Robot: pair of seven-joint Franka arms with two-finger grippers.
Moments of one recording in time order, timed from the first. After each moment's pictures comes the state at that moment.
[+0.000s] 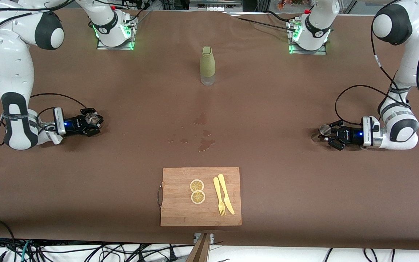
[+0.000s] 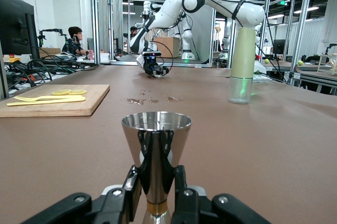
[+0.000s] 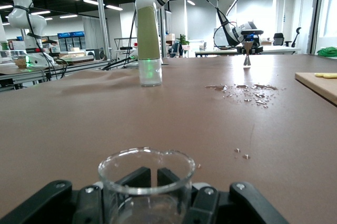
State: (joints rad) left arm 0.37 0.96 0.05 -1.59 -1.08 1.39 2.63; right arm -0.16 1.07 -0.31 -1.52 1.03 1.18 -2.77
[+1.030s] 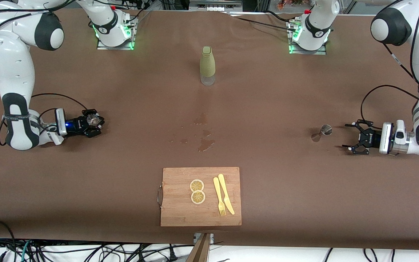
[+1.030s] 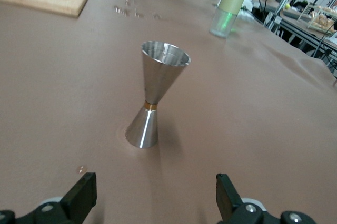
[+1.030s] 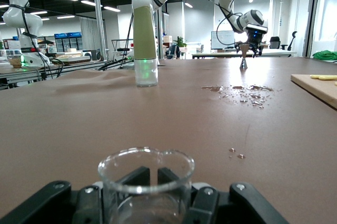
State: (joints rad) left arm 0.31 0.95 0.19 -1.34 -0.77 1.40 2.26; right arm -0.17 1.08 -0.29 -1.51 1.04 1.20 -2.77
